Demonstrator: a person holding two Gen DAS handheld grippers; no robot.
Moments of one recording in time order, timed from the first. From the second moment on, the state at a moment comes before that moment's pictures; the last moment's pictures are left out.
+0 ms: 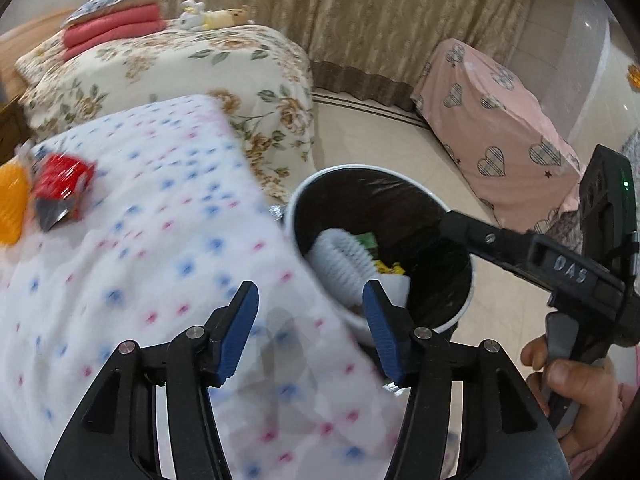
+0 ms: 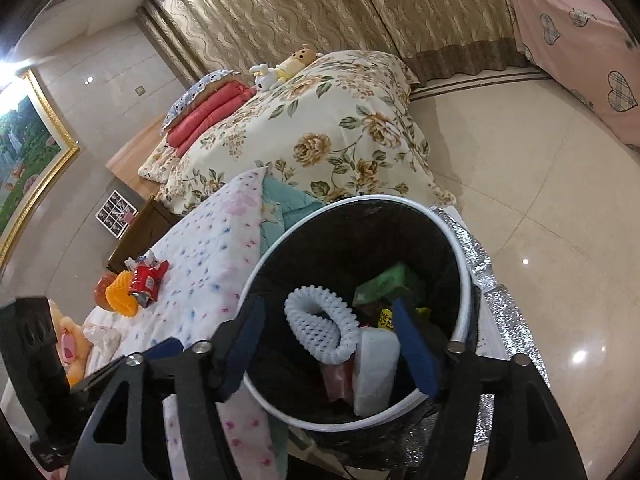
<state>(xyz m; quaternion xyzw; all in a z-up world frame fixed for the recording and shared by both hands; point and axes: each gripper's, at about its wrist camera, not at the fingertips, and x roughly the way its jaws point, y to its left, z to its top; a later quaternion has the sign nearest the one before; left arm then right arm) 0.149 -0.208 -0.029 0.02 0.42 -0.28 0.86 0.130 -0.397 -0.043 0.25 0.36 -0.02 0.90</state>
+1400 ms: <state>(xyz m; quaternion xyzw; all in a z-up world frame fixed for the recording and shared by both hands) 0.132 0.015 -0.049 -0.14 0.41 -0.08 0.90 0.176 -0.220 -0.051 0.18 0.42 0.13 0.88</state>
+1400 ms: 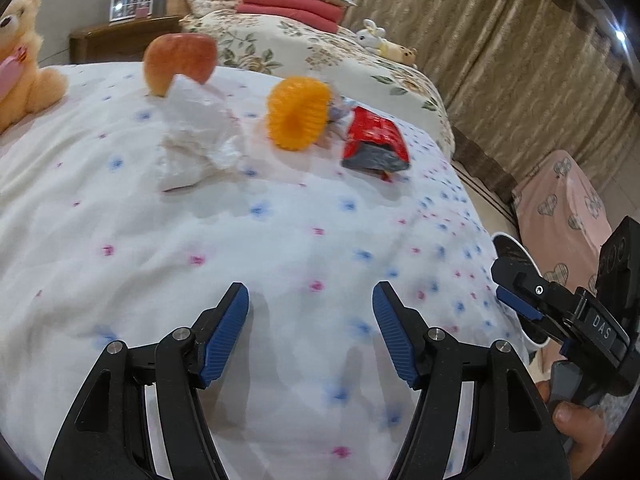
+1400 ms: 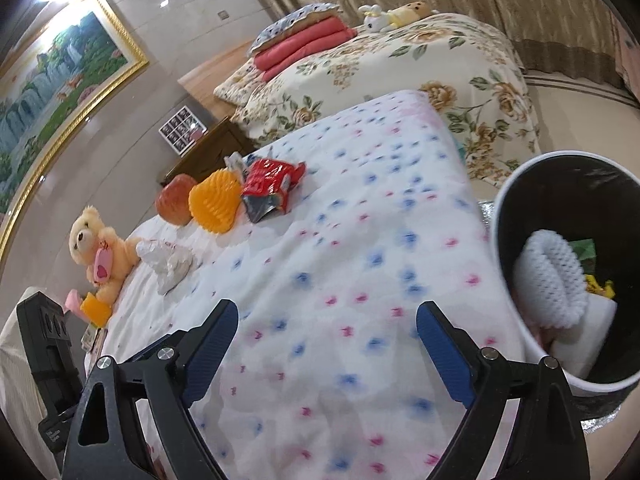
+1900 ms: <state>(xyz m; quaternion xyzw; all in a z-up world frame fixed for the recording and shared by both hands) 0.152 0.051 -0.052 -0.16 0.41 -0.05 0.90 0.216 -0.183 -0.056 0.16 0.43 0.15 0.88</state>
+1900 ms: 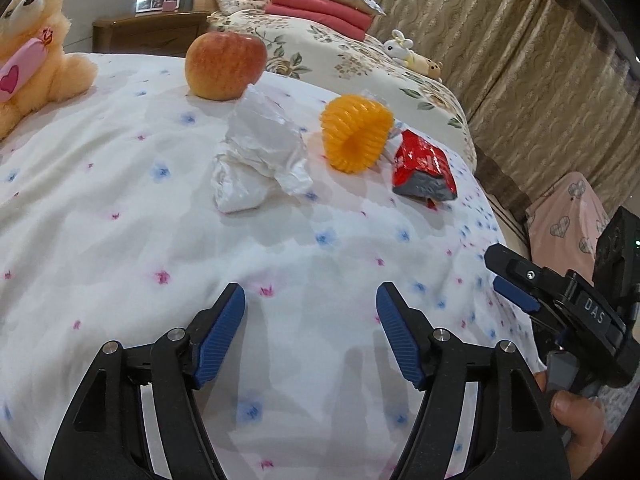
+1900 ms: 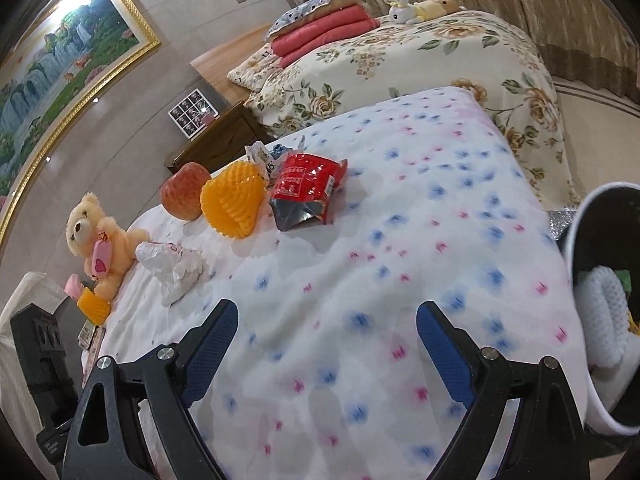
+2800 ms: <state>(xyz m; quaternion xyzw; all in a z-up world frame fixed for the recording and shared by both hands) 0.214 0.083 -0.050 -0.16 0.40 -0.01 0.90 0.291 -0.148 -0.063 0.14 0.43 0.15 0.88</state>
